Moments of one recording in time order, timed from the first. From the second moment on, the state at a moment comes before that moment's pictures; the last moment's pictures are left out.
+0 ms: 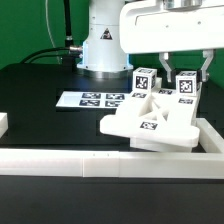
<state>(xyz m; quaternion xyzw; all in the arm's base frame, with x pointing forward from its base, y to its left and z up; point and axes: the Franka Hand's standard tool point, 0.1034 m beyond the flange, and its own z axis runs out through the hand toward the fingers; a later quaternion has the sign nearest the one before) 0.607 0.090 0.120 -0.95 0.29 -0.04 0.07</state>
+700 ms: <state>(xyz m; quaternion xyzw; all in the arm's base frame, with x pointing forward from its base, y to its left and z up) 0.605 0.093 0.119 -0.85 0.52 -0.01 0.09</state>
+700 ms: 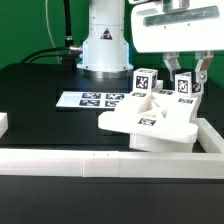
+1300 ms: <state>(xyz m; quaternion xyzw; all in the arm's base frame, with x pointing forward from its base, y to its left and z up) 0.604 0.095 0.119 -0.75 0.66 0.02 0.11</state>
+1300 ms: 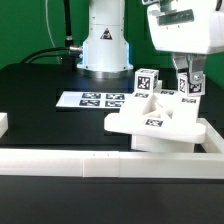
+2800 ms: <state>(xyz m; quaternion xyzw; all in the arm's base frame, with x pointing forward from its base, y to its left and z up) 0.610 0.074 0.126 -0.99 0.06 -0.02 0.08</state>
